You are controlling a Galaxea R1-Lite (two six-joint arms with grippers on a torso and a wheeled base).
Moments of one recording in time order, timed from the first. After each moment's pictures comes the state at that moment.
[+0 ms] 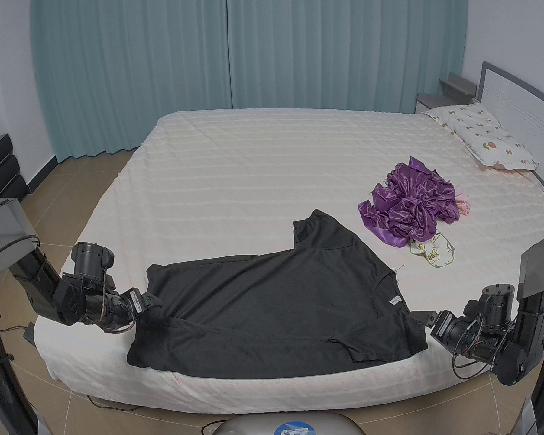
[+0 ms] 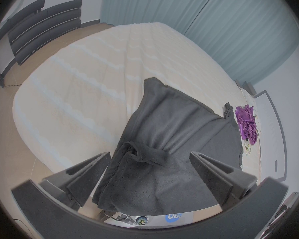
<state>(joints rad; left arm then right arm) -0.04 2.09 -0.68 -0.49 -0.14 -0.55 0.15 2.20 -0.07 -1.55 0.14 0.76</state>
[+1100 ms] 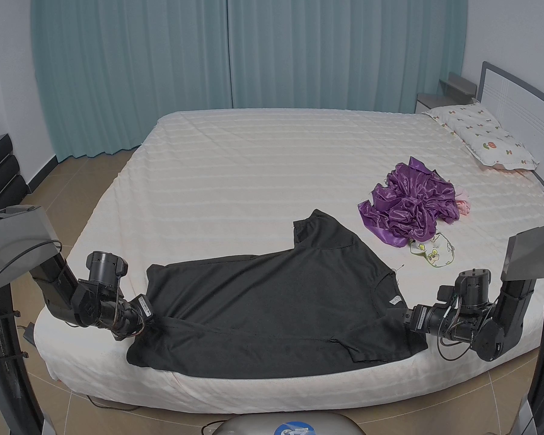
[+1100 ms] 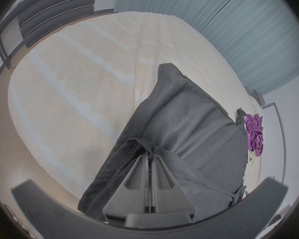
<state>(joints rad) -0.04 2.20 -0.74 -0.49 -0.12 -0.68 0.14 2.28 -0.40 -1.29 0.25 0.38</state>
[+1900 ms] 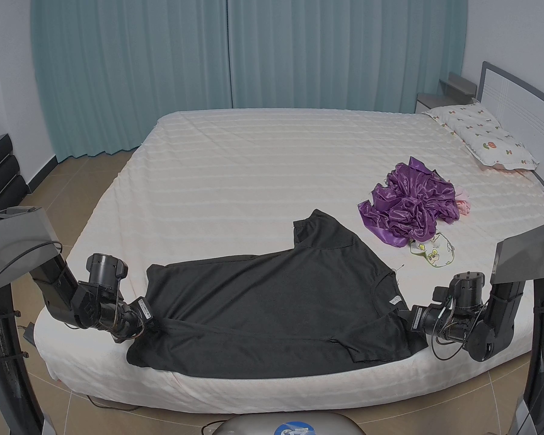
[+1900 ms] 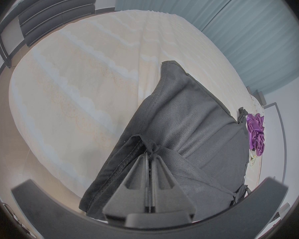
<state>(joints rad) -0.04 2.20 -0.73 -0.49 -0.11 -0.68 0.11 2.37 -0.44 -1.35 0.25 0.37</state>
